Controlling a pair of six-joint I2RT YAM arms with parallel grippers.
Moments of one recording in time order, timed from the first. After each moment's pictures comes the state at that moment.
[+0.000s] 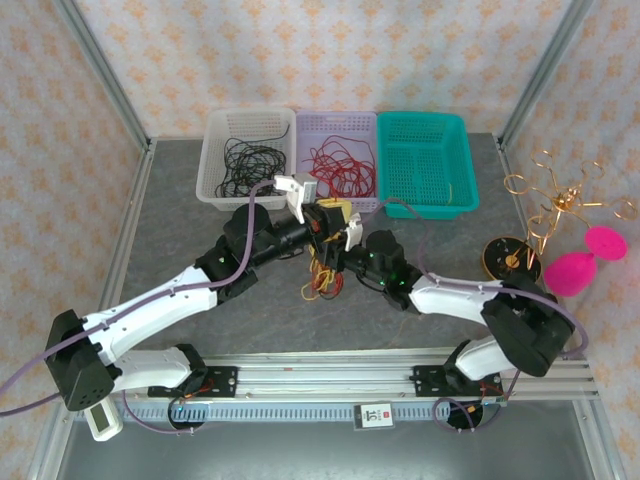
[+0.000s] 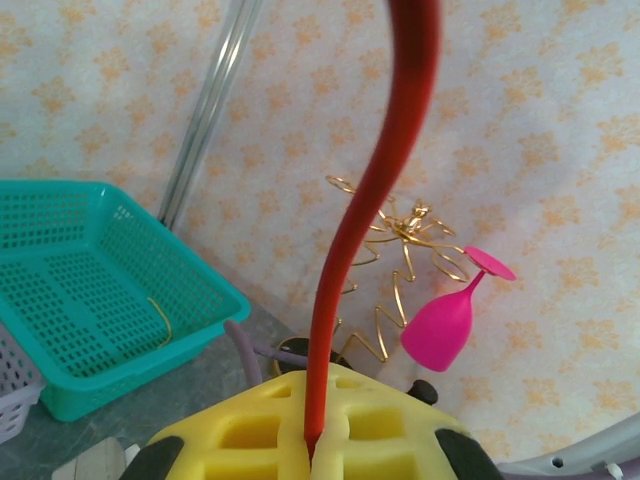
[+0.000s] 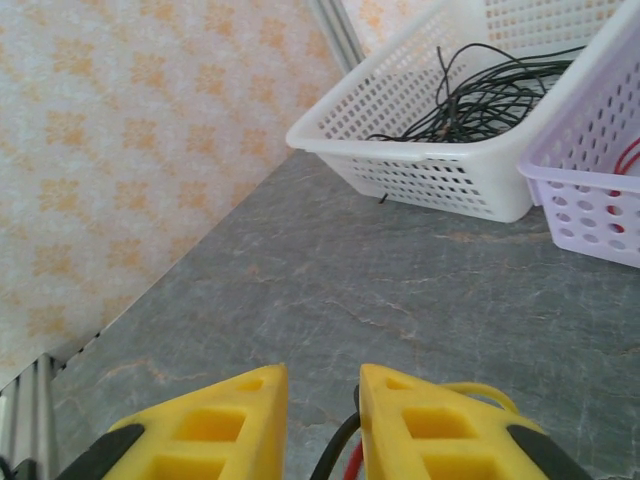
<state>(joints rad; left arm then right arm) -0.81 1.19 0.96 0.28 0.16 -0.47 0.78 1.45 0.57 0.68 -0.18 0.46</state>
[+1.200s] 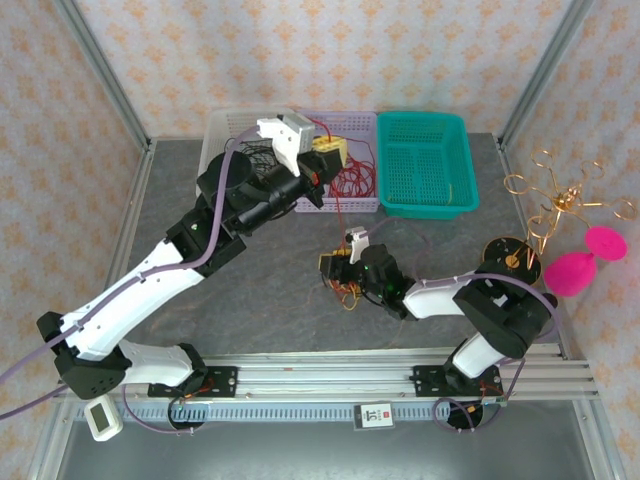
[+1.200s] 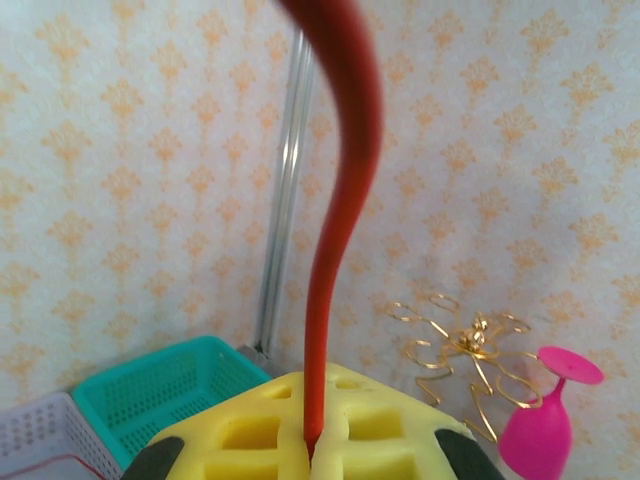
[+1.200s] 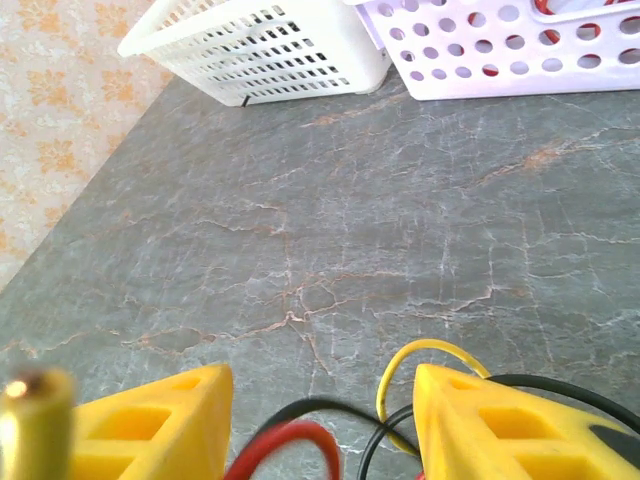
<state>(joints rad) -0.82 1.28 1.53 -0.08 -0.02 -0.16 0.78 1.56 0.47 0.70 -0.04 0.55</state>
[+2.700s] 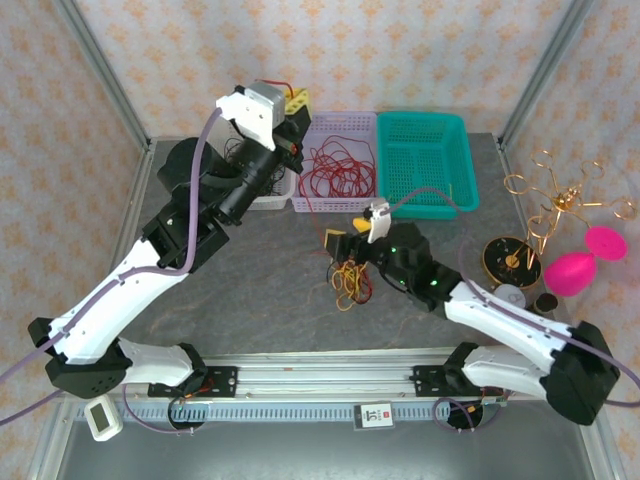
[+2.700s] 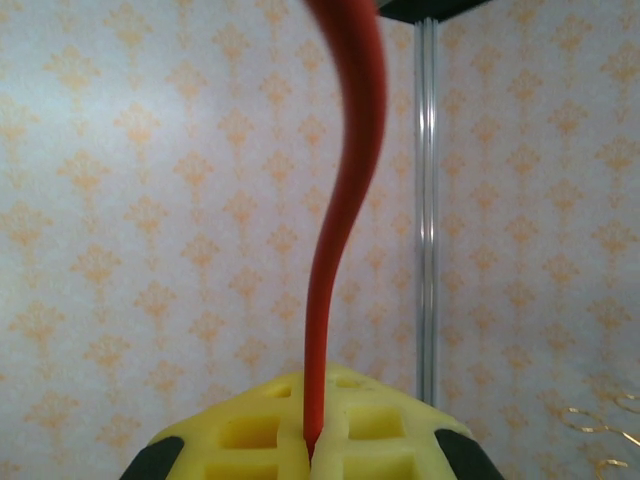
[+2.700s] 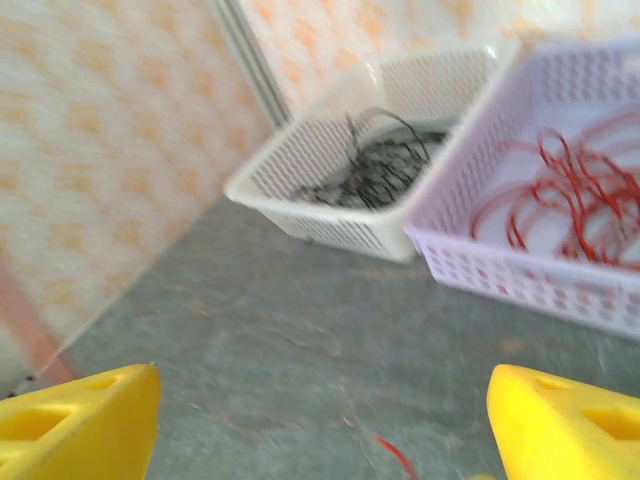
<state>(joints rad) -0.82 1.27 1.64 -0.05 -0.26 0.10 0.77 1.05 0.70 0.14 -0.02 0.37</state>
